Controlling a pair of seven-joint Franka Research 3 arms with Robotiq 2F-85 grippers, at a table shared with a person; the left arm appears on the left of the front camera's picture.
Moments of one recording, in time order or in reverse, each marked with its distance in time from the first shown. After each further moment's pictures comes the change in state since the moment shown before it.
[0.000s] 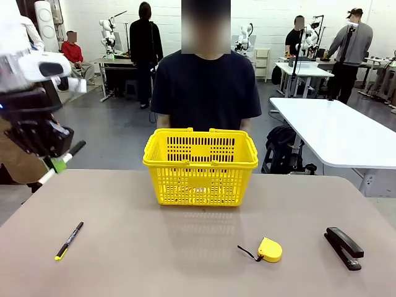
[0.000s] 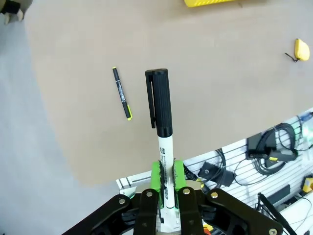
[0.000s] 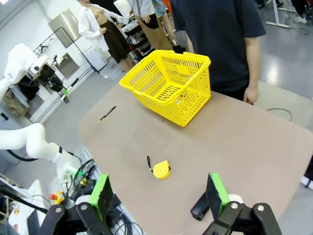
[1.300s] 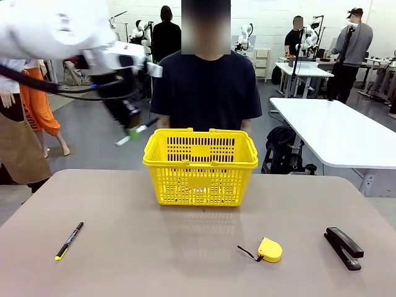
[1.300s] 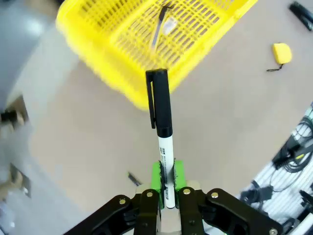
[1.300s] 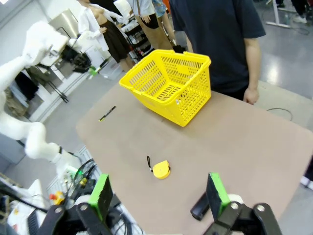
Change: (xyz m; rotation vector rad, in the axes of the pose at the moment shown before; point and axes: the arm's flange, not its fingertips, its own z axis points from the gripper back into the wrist) left arm 0.172 -0.067 -0.035 -0.026 -0.110 -0.542; right arm 0.000 0.000 0.000 0.000 0.000 0.001
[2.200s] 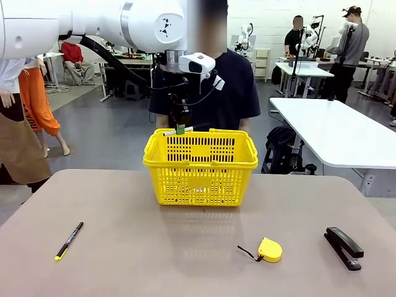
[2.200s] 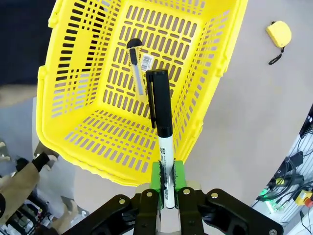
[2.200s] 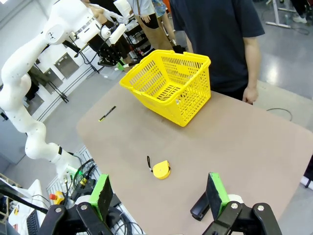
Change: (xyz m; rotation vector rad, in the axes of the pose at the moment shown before) left arm 0.143 -0.034 -0.048 0.001 0.192 -0.376; right arm 0.000 0.000 0.000 0.000 0.001 0.000
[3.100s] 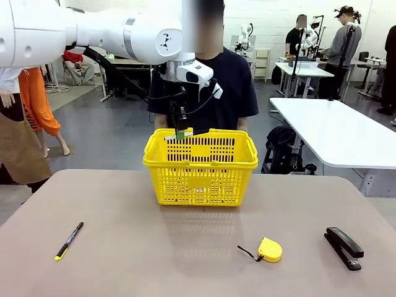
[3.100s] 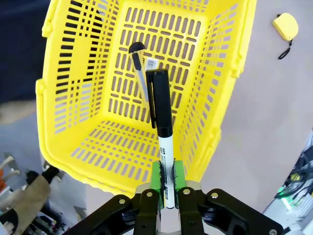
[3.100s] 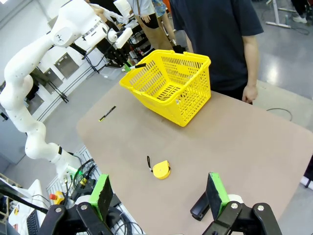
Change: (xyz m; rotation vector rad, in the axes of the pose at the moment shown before) left arm 0.005 0.015 -0.030 0.017 -0.012 -0.106; right arm 0.000 0.000 0.000 0.000 0.000 0.000
